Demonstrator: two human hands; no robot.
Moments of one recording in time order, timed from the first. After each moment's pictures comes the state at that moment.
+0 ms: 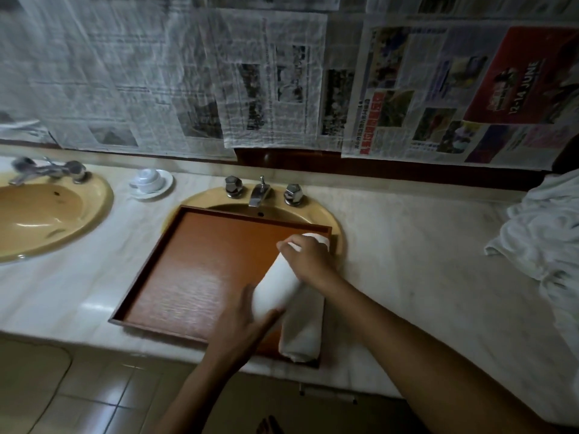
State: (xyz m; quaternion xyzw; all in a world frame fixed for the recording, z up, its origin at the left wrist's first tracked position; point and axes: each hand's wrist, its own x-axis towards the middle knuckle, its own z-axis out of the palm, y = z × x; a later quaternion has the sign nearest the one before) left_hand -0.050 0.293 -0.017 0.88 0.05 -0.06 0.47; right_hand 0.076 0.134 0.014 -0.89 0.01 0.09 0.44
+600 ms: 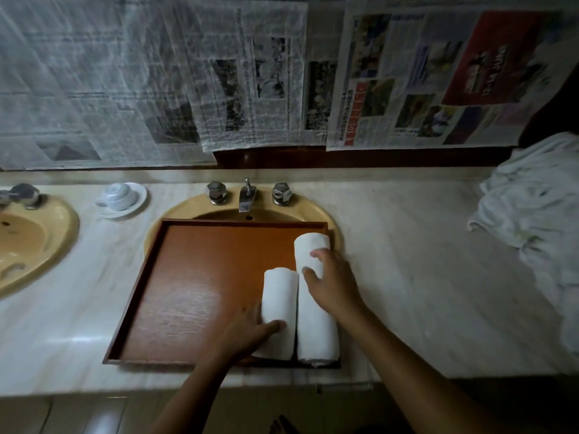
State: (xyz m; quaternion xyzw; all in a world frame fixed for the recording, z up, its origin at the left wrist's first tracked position) left_hand 0.017 0.349 -0.087 0.85 0.01 -0.31 0.42; right_hand 0.041 0.136 -0.014 -0.92 0.12 0.02 0.37
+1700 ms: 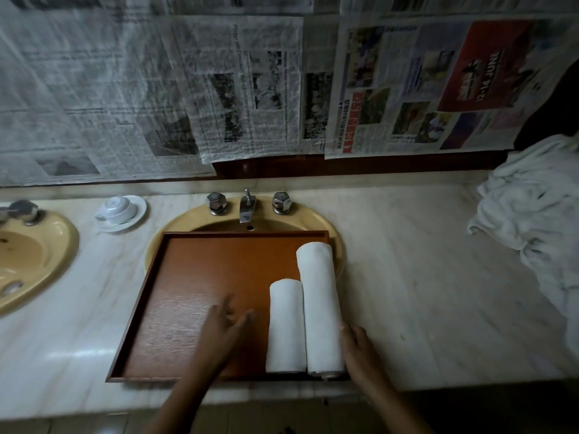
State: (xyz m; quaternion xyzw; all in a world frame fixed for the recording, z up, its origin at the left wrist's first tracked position) left_hand 0.021 0.384 -0.066 0.90 0.06 -0.10 0.42; right_hand -0.049 0.114 -0.070 -0.80 0.32 0.14 0.49
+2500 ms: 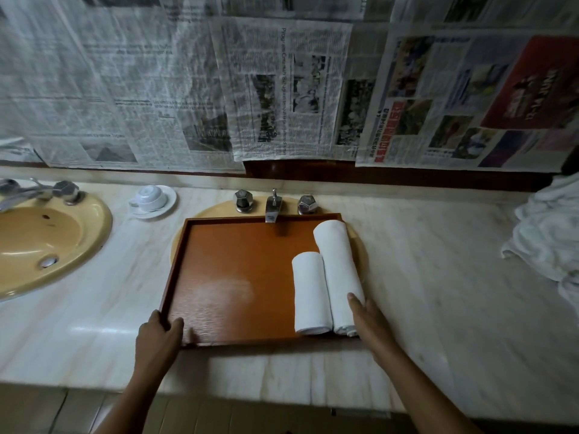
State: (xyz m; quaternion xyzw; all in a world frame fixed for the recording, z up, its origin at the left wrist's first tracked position) left_hand 0.017 0.507 -0.083 0.89 0.31 -0.02 0.32; right_hand 0.030 0.115 -0.051 -0.81 0.30 0.11 0.49
